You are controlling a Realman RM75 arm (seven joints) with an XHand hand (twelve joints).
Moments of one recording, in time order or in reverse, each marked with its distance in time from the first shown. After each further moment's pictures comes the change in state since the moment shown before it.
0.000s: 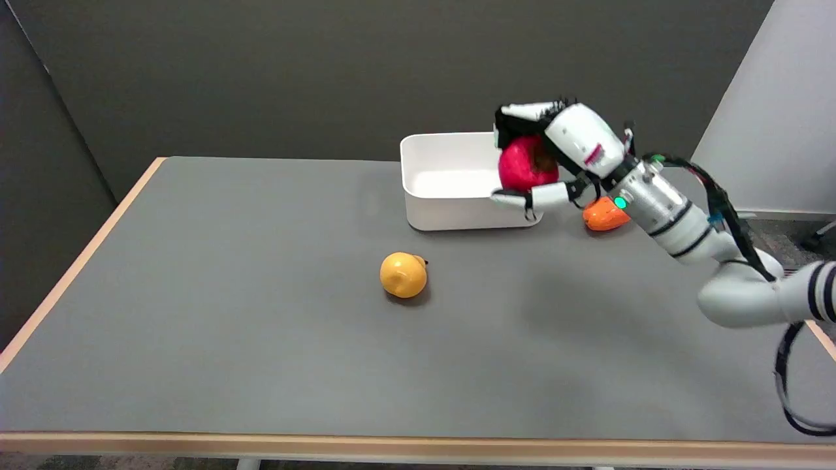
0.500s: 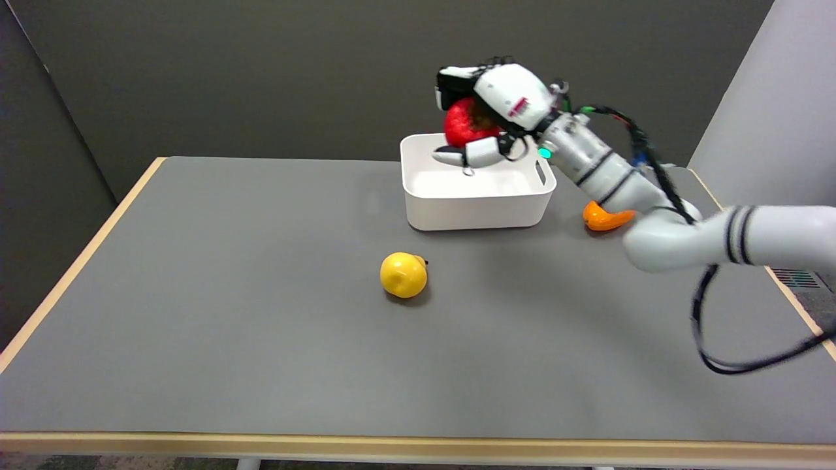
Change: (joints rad) arm 0.375 -0.221 -0.284 0.067 0.283 -0.213 -0.189
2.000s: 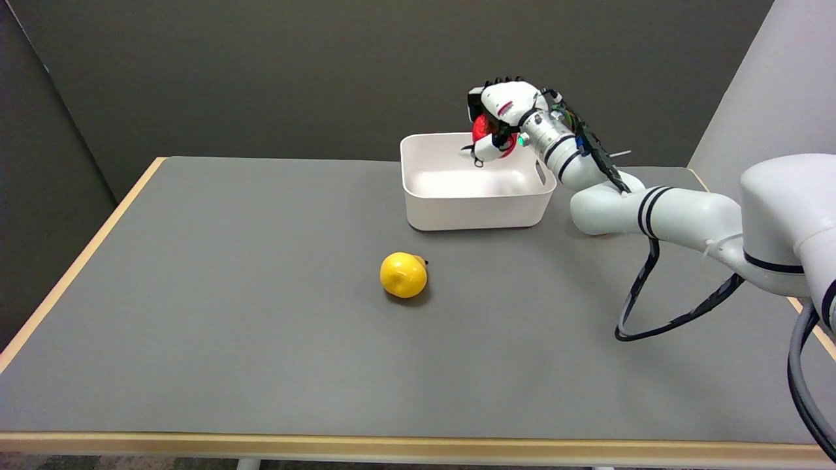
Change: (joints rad) arm 0.007 -0.360 0.005 0.645 0.242 -0.344 -0.109
